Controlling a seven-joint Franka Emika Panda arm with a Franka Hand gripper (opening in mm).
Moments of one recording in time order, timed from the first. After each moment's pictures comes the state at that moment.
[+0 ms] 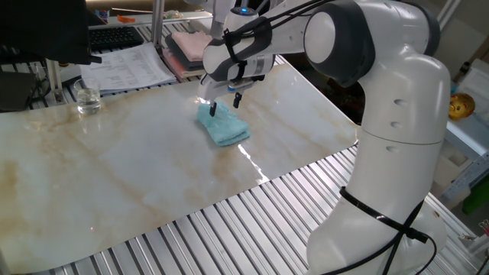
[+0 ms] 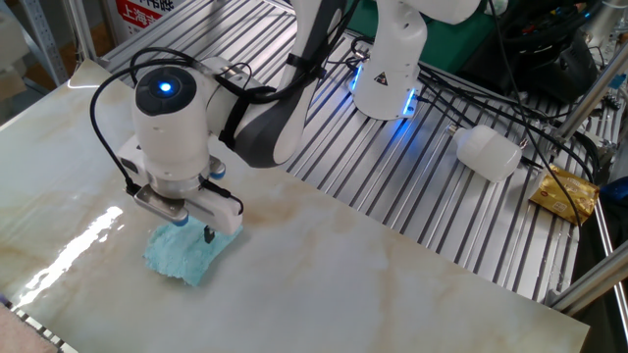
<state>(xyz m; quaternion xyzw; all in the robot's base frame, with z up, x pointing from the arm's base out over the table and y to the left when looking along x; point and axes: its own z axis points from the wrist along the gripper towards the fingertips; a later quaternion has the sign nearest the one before) 0.604 -0.122 0.125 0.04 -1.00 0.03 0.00</state>
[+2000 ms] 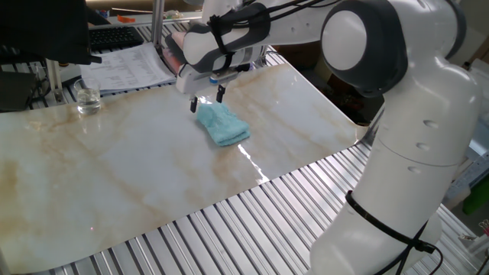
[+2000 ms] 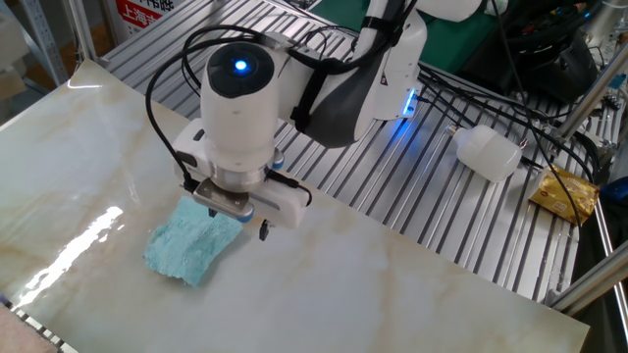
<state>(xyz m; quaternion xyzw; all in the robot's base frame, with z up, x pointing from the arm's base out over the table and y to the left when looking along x) 0.581 -0.029 0.190 0.07 -1.00 0.02 0.00</state>
